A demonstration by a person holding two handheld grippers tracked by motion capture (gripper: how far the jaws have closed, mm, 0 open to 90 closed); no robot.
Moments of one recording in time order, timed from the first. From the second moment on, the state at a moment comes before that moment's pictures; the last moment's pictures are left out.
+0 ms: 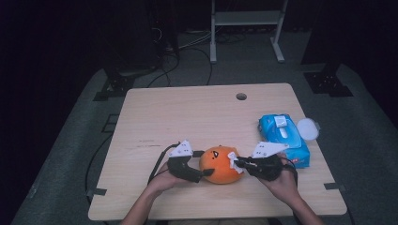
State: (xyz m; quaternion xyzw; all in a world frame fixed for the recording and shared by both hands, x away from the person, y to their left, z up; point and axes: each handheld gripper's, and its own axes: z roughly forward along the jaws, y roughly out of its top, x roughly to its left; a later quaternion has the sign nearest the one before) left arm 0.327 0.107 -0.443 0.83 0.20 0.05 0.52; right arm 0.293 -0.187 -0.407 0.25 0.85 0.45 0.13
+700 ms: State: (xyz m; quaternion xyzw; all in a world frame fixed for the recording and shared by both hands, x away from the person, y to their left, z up) left arm 0.324 0.102 -0.443 0.83 0.18 0.06 0.53; right arm 0.286 -0.163 -0.406 0.23 0.85 0.45 0.12
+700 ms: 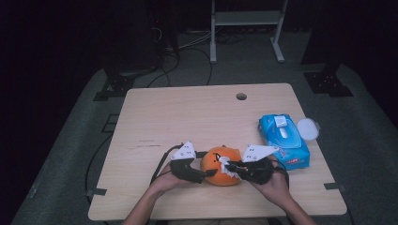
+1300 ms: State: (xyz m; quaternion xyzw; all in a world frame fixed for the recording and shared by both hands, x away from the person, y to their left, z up) left arm 0.319 0.097 -0.446 0.85 0.16 0.09 0.50; right arm 0.285 -0.164 -0.402 0.23 0.85 0.45 0.13
